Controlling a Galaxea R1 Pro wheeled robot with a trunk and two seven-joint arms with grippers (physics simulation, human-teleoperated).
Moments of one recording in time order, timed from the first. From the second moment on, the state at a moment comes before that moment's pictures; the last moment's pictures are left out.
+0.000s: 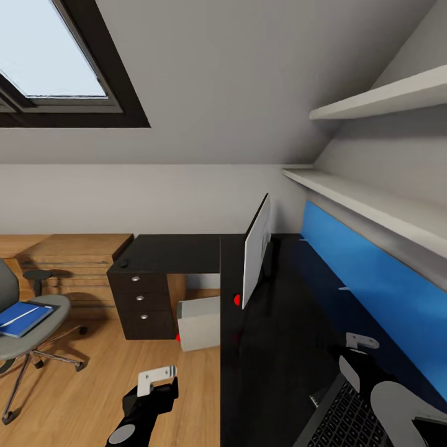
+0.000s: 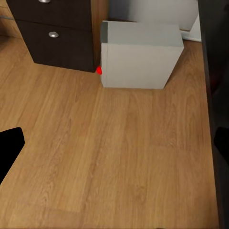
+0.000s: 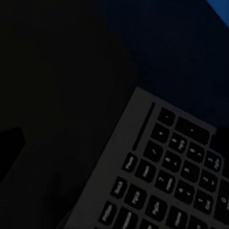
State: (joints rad) left arm 0.03 -0.01 -0.33 -1.60 0.35 0.50 0.57; right arm -0.74 -0.18 -0.13 -0.24 -0.07 0.14 -0.26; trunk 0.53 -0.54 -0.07
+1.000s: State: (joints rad) left arm 0.03 -0.01 -0.33 -1.61 0.35 0.50 0.57; right arm -0.74 -0.18 -0.13 -0.23 -0.07 0.16 -0.26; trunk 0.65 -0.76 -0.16
